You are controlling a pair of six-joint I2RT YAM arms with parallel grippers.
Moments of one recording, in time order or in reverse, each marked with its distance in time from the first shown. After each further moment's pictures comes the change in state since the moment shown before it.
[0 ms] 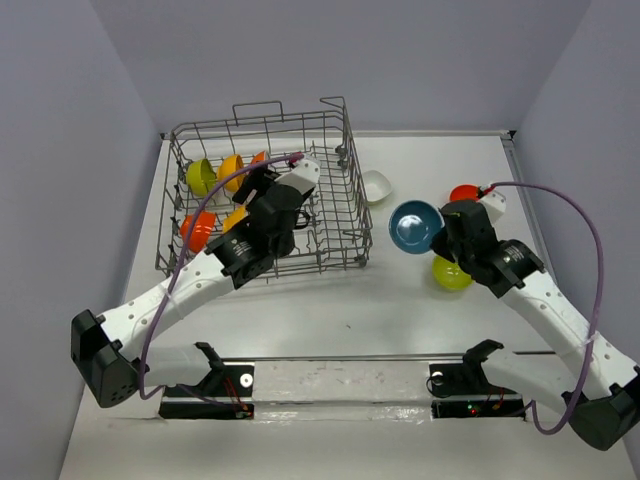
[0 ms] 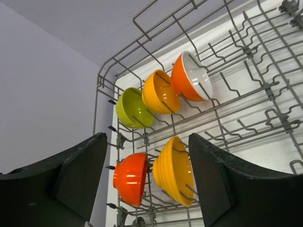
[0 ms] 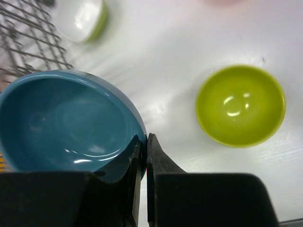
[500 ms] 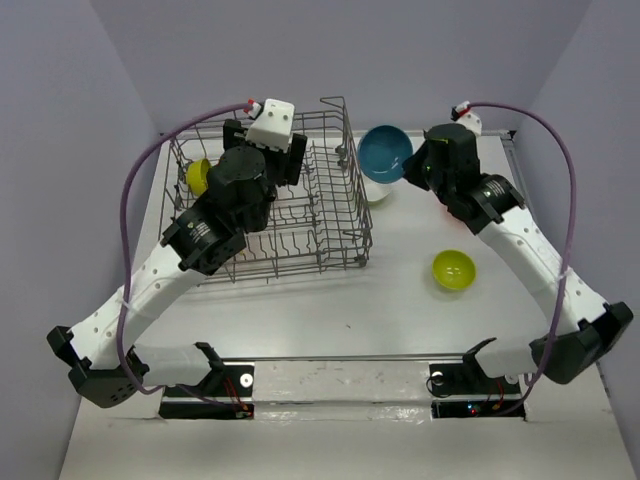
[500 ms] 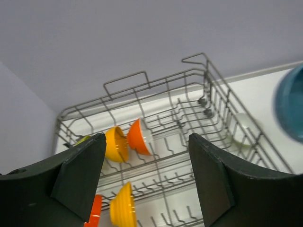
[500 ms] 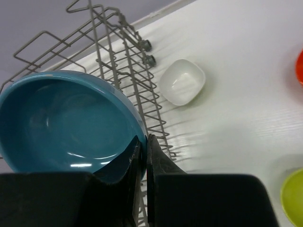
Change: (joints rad) left arm 0.001 -0.001 0.393 -0.165 0.203 -0.221; right arm -0.005 0.336 0.531 0.150 -0.035 -0.177
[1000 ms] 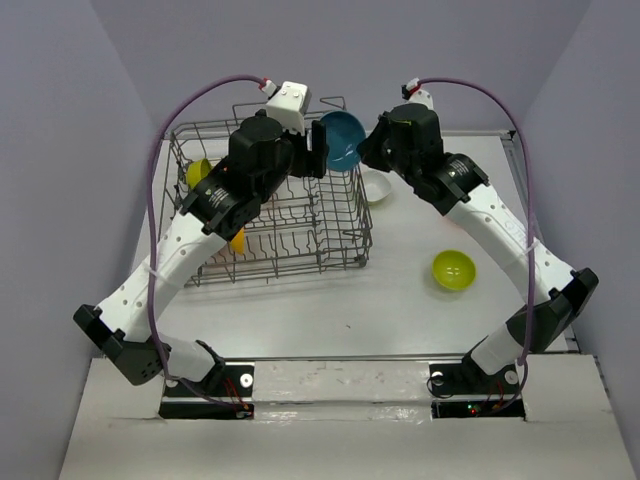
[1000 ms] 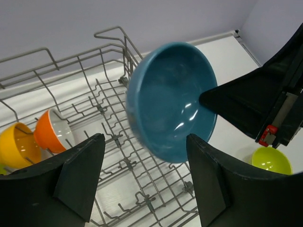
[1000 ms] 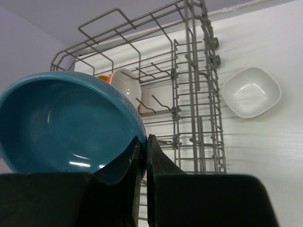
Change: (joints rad) left arm 0.136 0.157 0.180 -0.138 0.473 -0.333; right arm 0.107 0.255 0.266 0.072 -0.126 -0.063
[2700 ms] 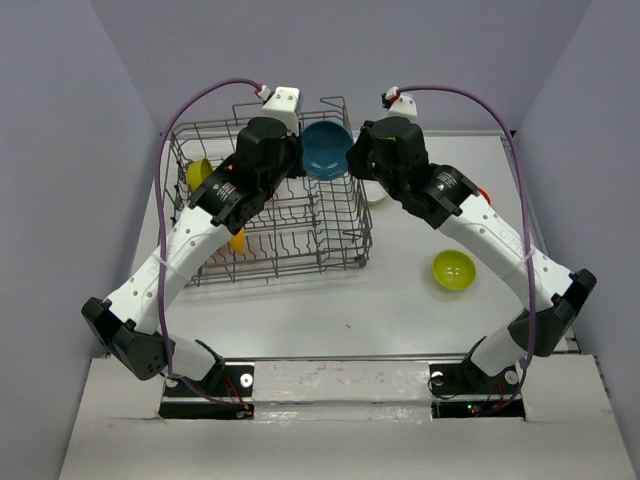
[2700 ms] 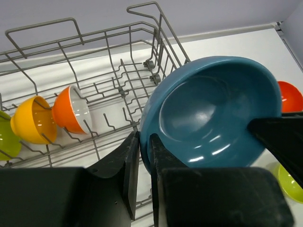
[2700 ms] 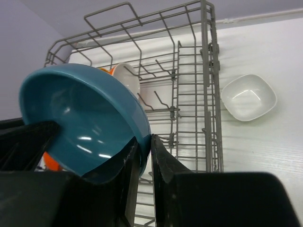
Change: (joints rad) left arm 0.056 0.047 -0.047 -0.025 -0.047 -0.059; right arm 0.143 0.005 0.002 0.023 0.140 -0.096
